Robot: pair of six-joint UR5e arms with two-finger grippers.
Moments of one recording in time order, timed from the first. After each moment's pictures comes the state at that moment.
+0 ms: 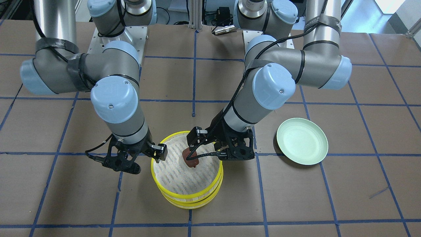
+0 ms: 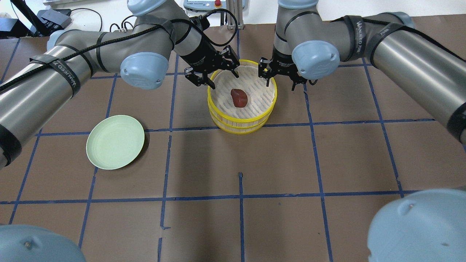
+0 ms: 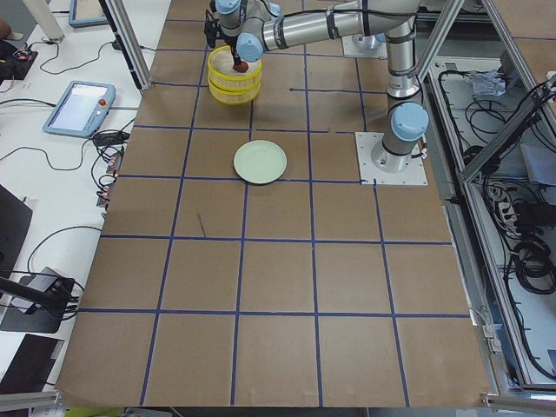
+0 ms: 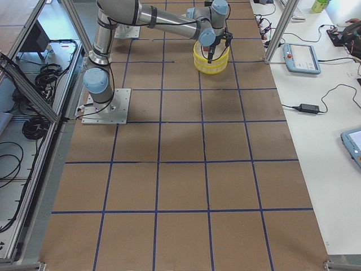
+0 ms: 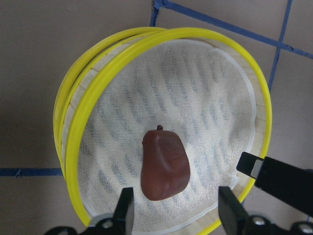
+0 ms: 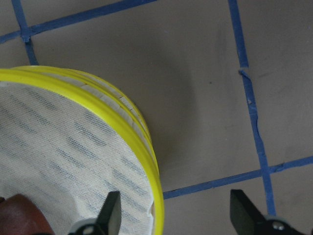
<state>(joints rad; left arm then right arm) -1.73 -1.95 -1.53 -1.11 1.18 -0.36 1.71 -1.15 1.49 -1.93 -1.56 0.37</state>
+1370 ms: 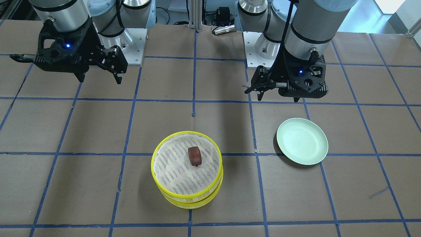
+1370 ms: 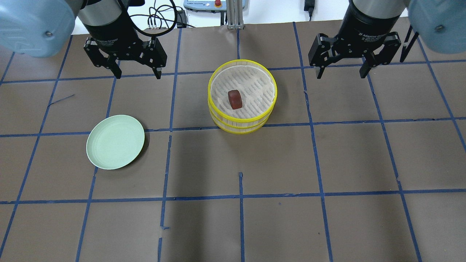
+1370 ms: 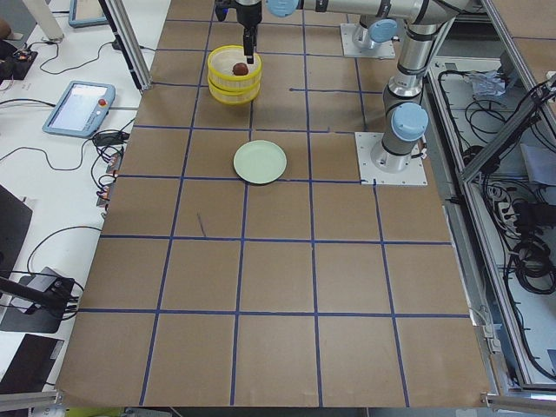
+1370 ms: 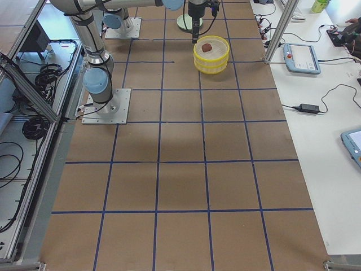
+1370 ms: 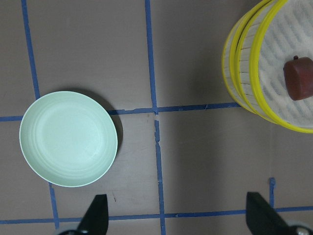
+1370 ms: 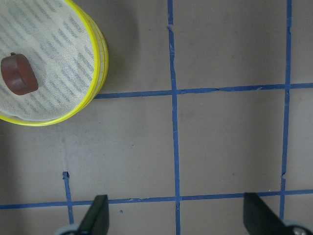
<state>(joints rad) -1.63 -1.69 -1.43 -1.60 1.60 -0.01 1.61 -1.54 1.49 -1.52 -1.57 0.07</state>
